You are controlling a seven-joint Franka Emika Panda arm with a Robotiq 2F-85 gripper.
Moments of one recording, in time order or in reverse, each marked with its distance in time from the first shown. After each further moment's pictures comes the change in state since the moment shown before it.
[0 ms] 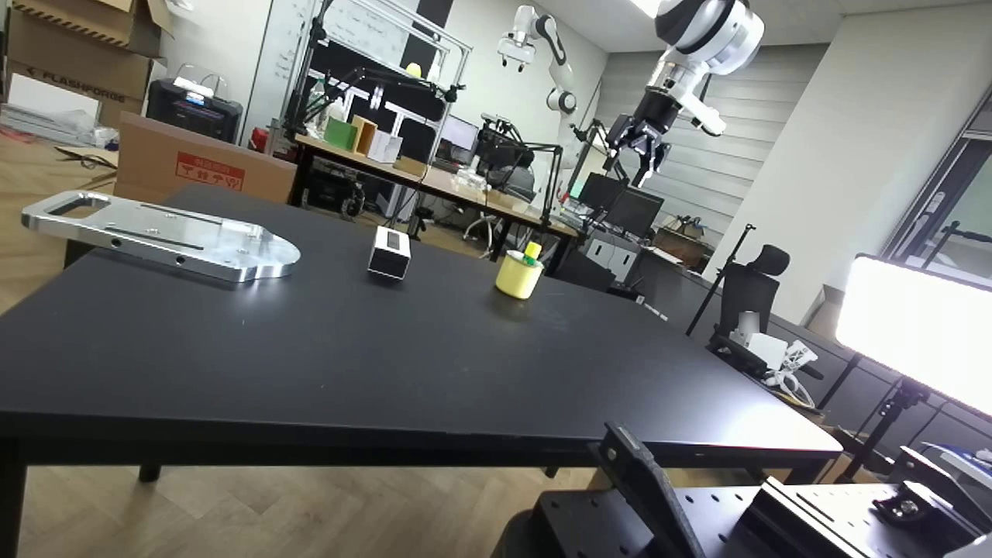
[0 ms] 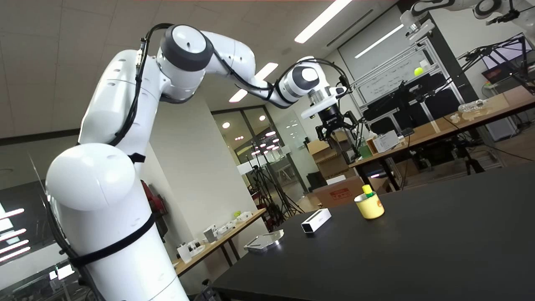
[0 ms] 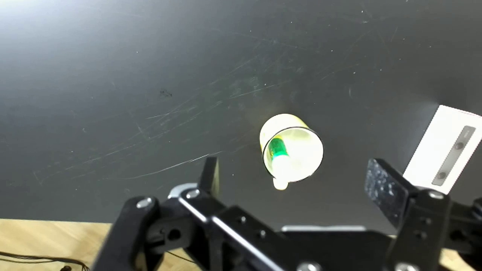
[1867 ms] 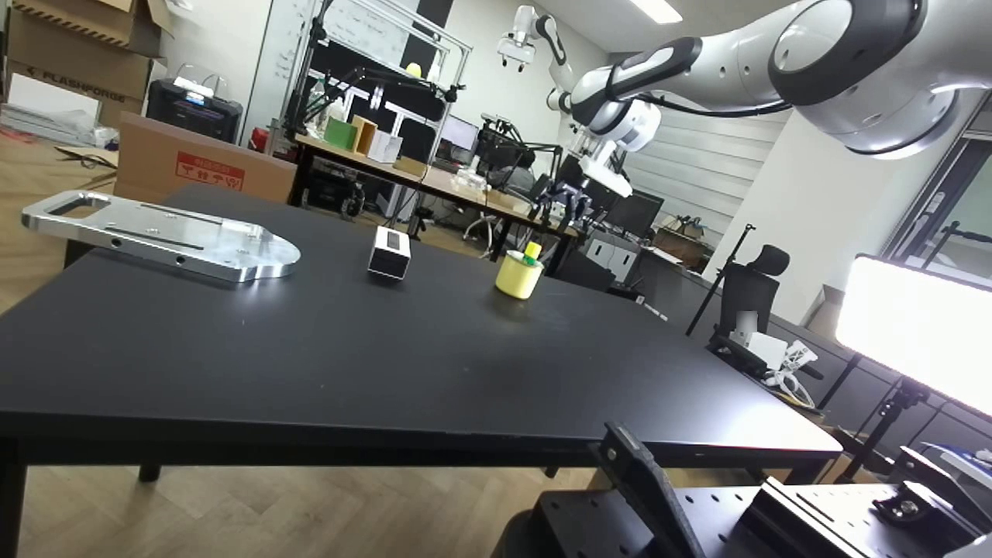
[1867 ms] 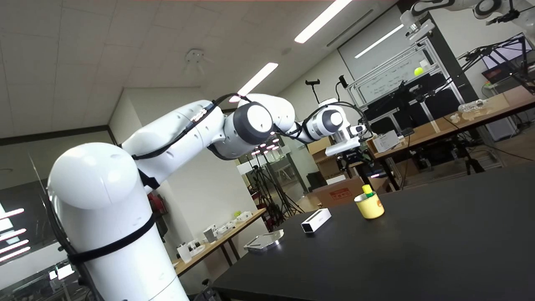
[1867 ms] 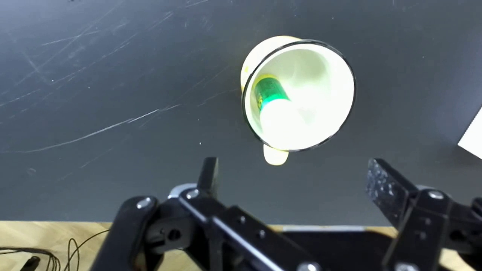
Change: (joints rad) arm 0.034 0.681 0.055 0.773 -0.003 -0.020 0.079
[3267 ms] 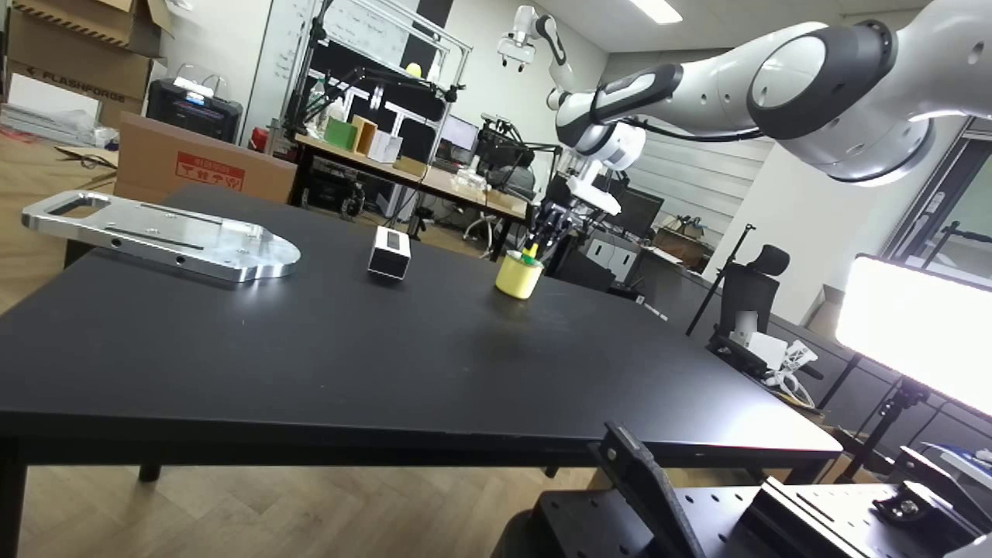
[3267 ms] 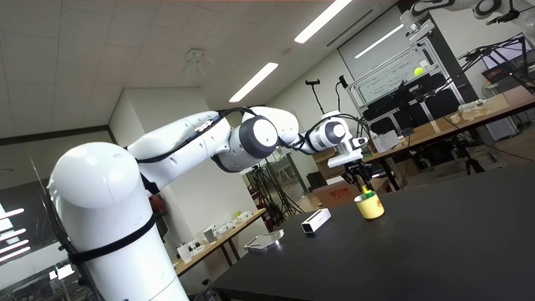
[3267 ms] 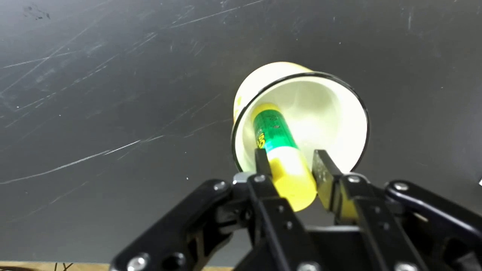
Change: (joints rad) arm 0.023 0.109 -0.018 0.091 -0.004 -0.024 0.000
